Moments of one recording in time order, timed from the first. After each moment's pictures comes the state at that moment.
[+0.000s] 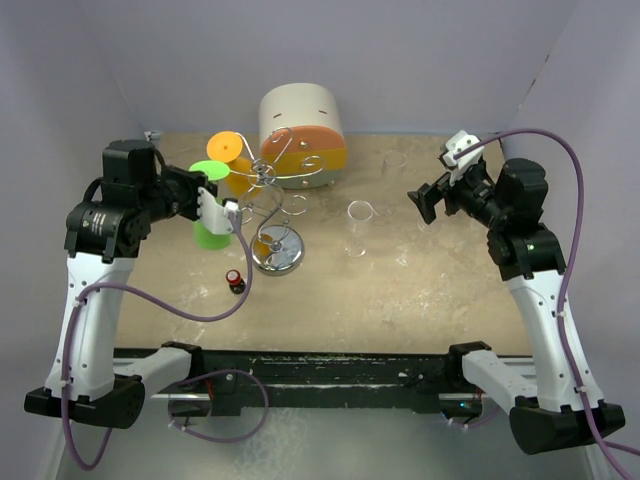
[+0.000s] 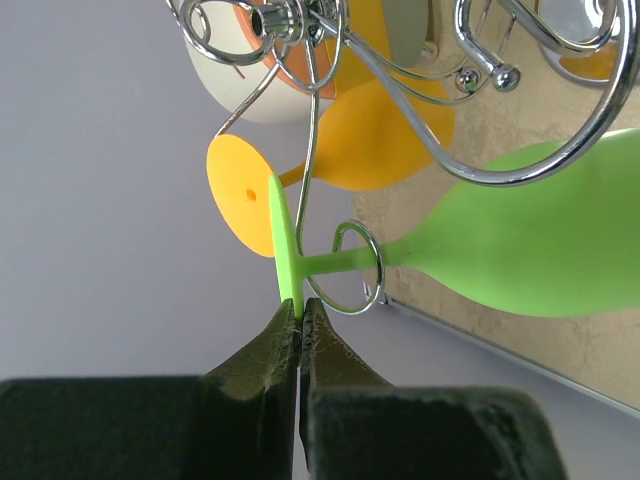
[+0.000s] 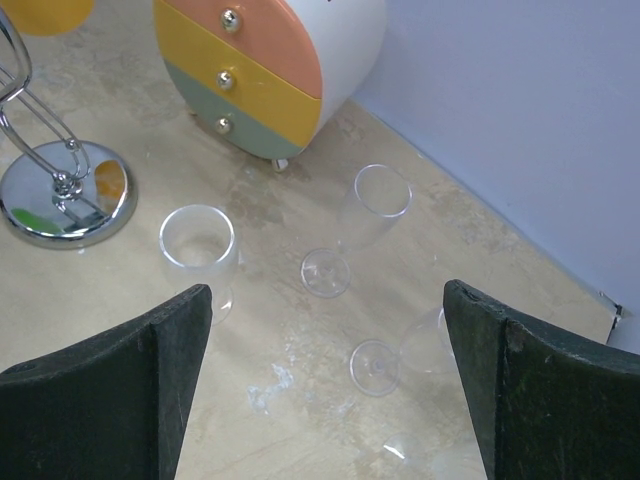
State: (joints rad) left arm -0.17 1.12 1.61 -1.09 0.33 1.63; right arm 0.13 0.97 1.22 -0.48 -0.44 -0.38
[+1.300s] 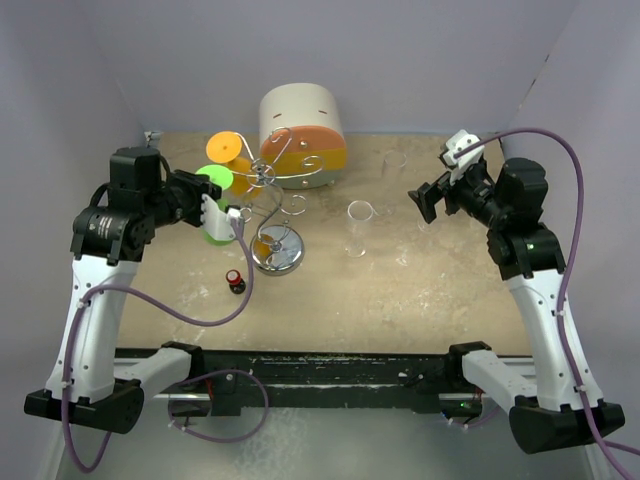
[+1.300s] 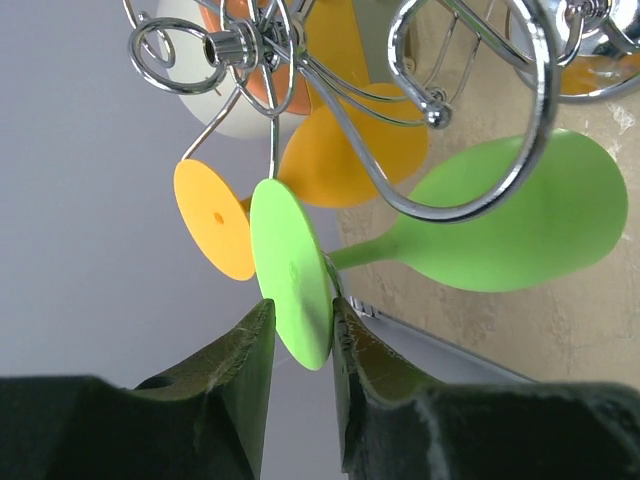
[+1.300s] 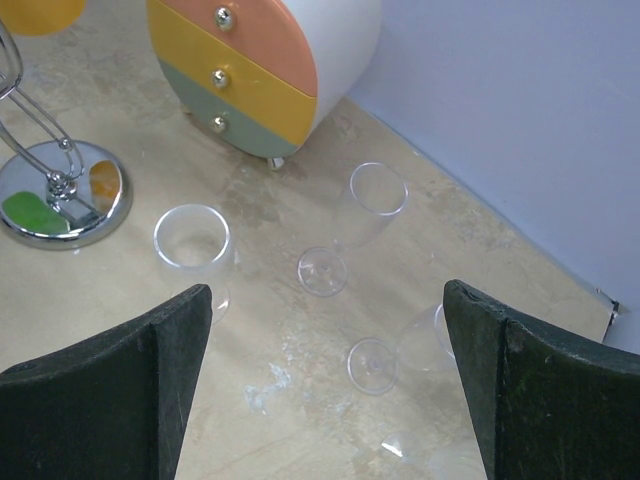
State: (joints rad) left arm -0.17 1.10 1.53 -1.07 0.36 1.63; right arm 0.12 0.98 1.22 -0.48 -0.43 -0.38
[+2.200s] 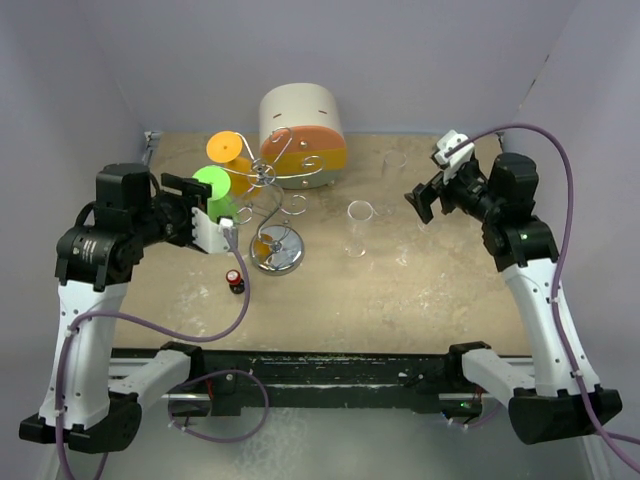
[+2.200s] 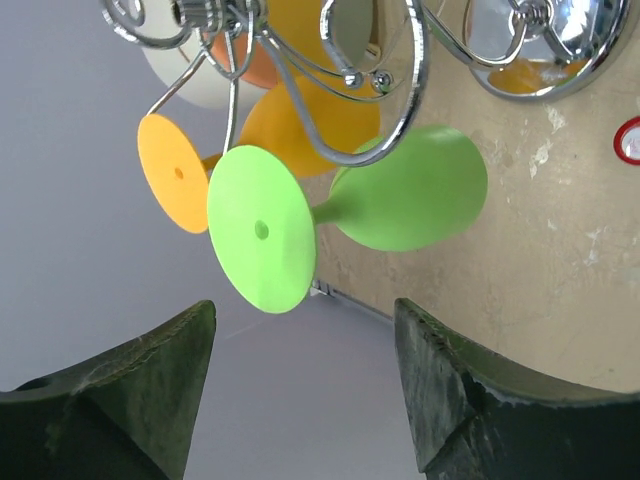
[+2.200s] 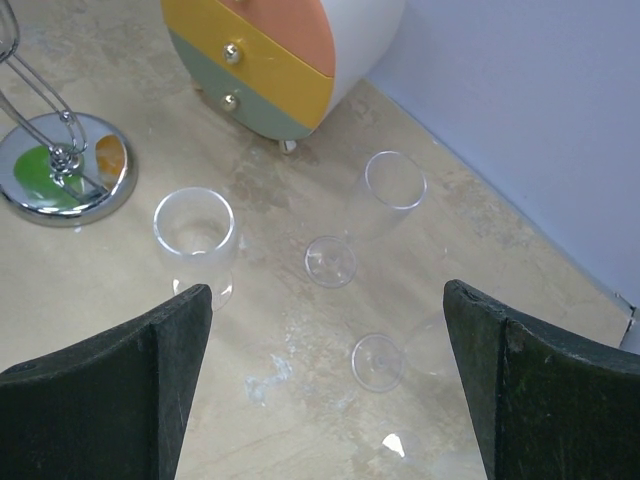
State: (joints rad) left arm -0.17 1.02 1.53 -1.18 0.32 1.57; right arm 0.12 1.02 1.22 -0.49 -0.45 -0.43
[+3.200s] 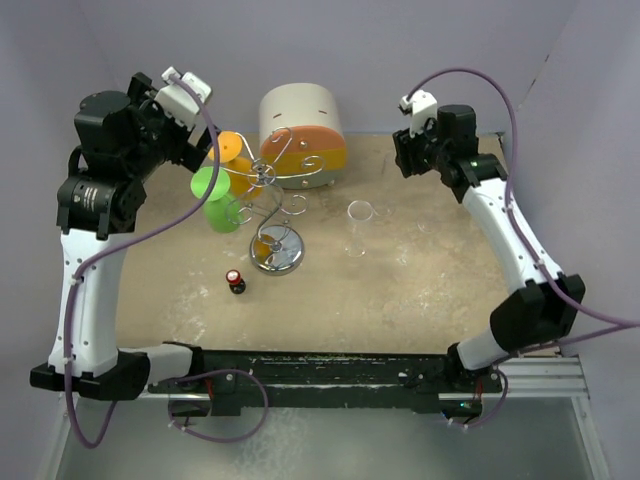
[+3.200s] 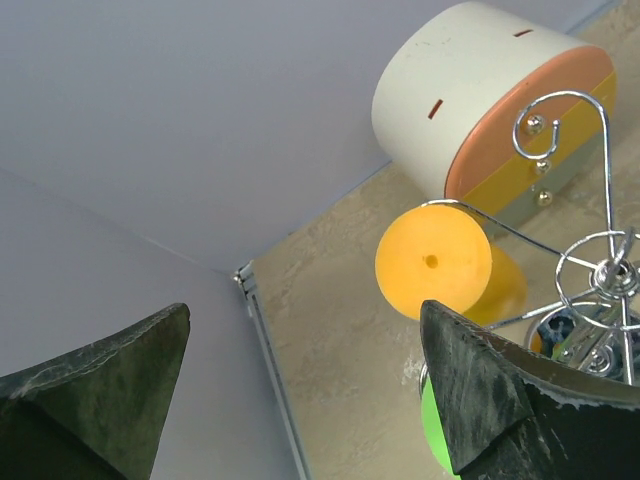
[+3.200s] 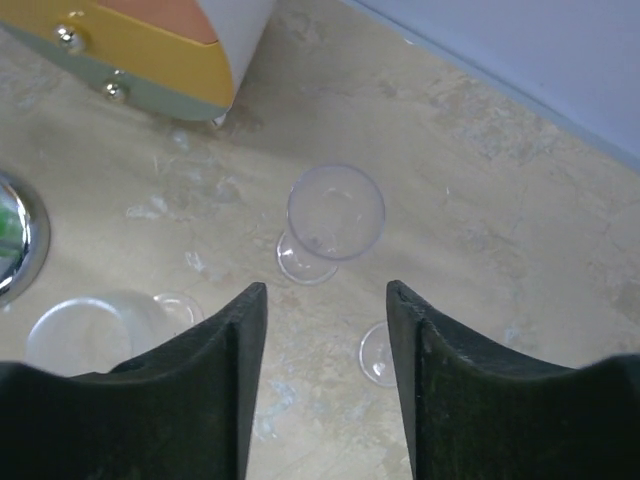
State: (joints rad) left arm -0.17 1.24 1.84 -0.79 0.07 0.54; right arm 0.23 1.48 1.52 -0.54 -0.12 -0.25
